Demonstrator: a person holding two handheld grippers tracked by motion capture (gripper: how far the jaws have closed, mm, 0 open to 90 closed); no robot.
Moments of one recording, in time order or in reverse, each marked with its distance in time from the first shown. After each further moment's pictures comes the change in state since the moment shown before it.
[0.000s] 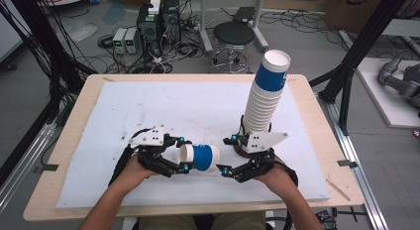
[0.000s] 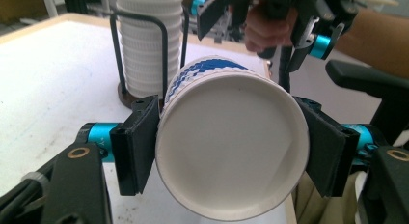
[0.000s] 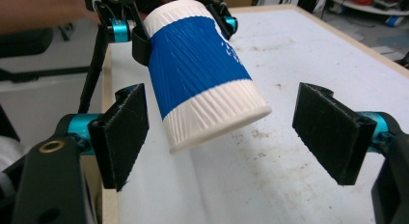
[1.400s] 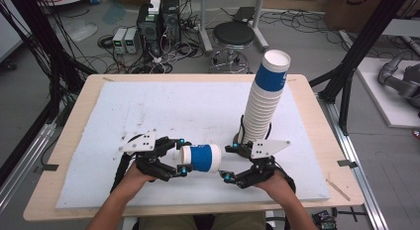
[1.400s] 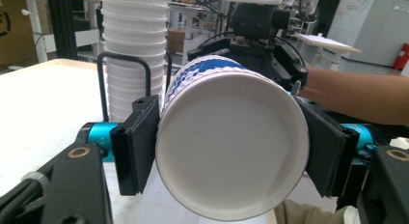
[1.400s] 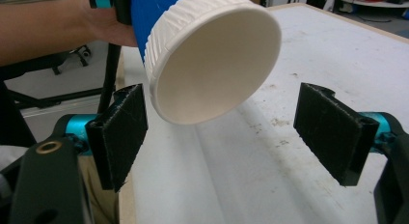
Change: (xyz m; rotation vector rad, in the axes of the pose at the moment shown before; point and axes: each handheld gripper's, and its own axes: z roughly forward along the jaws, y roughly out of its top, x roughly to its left) left arm -0.005 -0.016 -0.003 -0.202 -0.061 0.004; right arm 0.002 -0.034 0.005 -0.066 0.046 0.103
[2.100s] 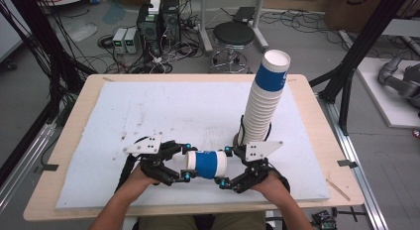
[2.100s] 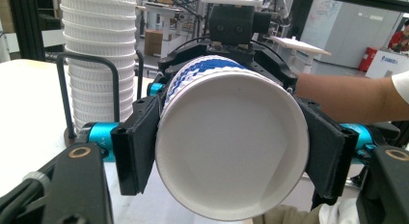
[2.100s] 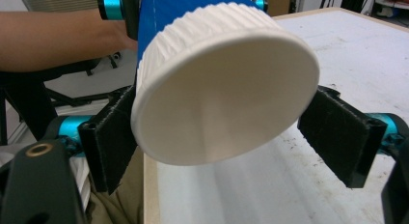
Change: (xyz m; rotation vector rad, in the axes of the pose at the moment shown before) left arm -0.004 -0.003 0.012 -0.004 -0.097 -0.011; right arm 0.005 0.001 0.014 -0.015 0.112 -0.008
